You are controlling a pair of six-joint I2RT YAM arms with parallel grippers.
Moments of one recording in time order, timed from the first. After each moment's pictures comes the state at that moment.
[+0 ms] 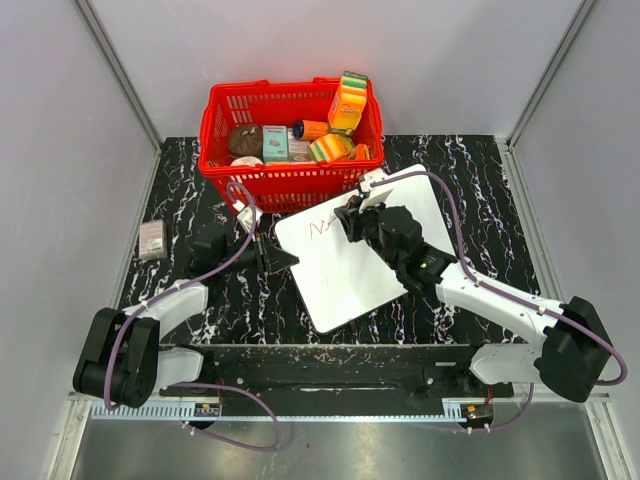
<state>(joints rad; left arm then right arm) -0.25 1.23 0.42 0.49 0.87 -0.45 0.83 1.26 0.88 0.27 0.27 0.18</state>
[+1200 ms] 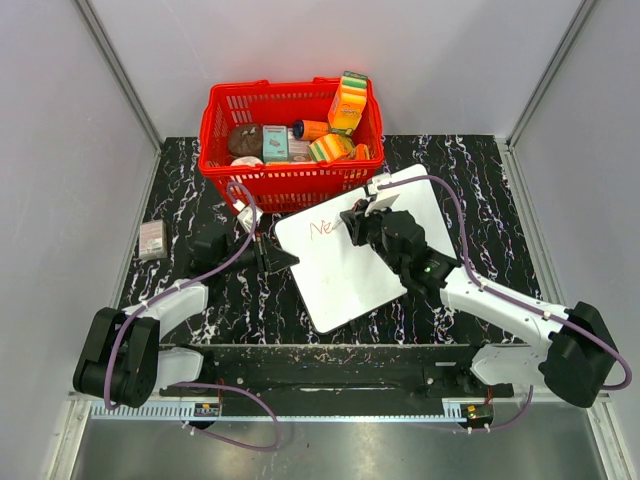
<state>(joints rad) -0.25 1.23 0.42 0.49 0.87 -0.44 0.83 1.23 0.84 0.25 0.31 0.24</state>
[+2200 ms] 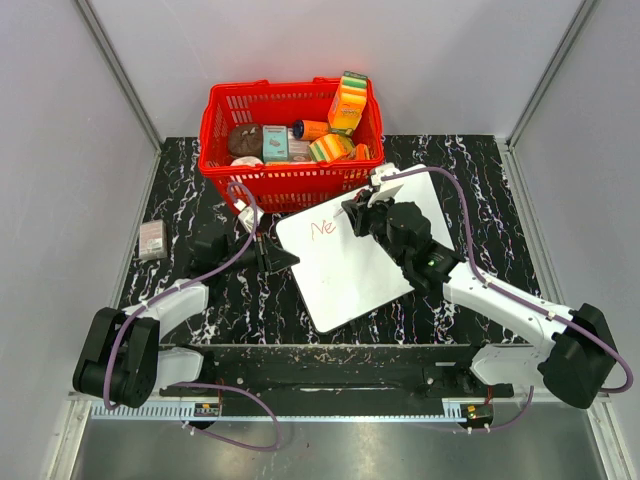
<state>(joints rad) -0.25 1.23 0.43 0.50 0.88 -0.44 0.80 1.22 0.89 0.24 0.28 0.19</state>
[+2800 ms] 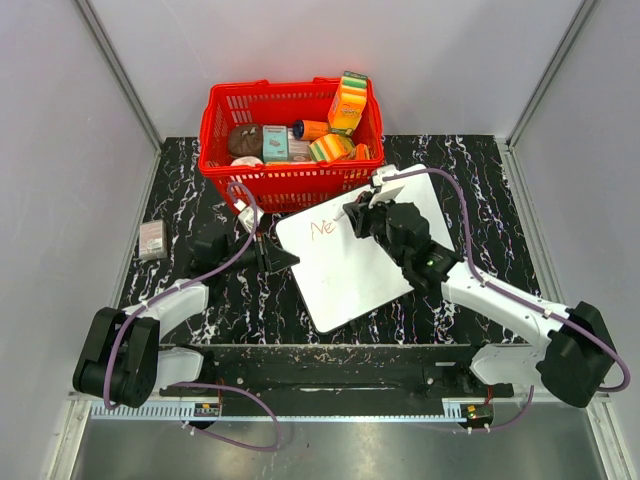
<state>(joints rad) -0.25 1.23 0.43 0.49 0.87 -0.44 0.78 1.24 0.88 0.24 0.27 0.23</state>
